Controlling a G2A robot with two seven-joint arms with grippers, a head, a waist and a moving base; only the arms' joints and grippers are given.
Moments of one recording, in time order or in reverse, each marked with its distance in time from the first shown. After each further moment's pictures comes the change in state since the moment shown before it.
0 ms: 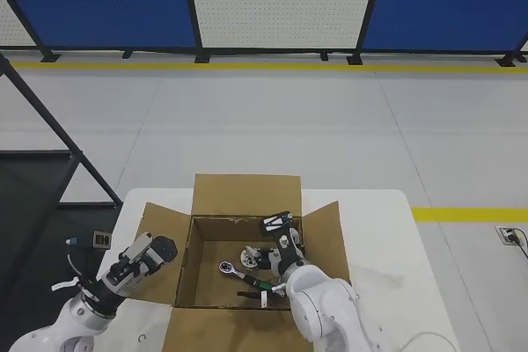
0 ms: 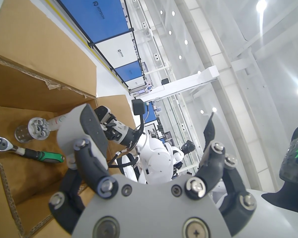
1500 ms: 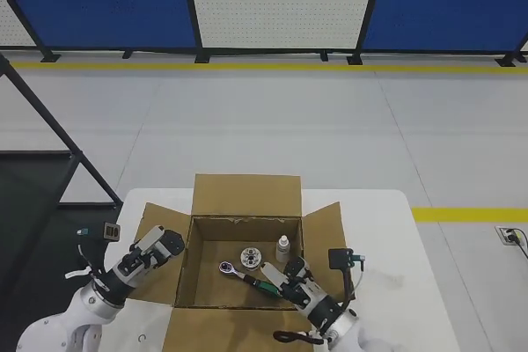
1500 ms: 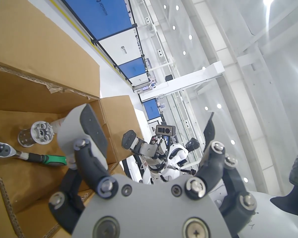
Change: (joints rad) left arm -0.070 -0.015 0.036 0.039 0.058 0.017 -0.009; right arm -0.465 0.076 0.250 -0.371 0.711 -0.286 -0.389
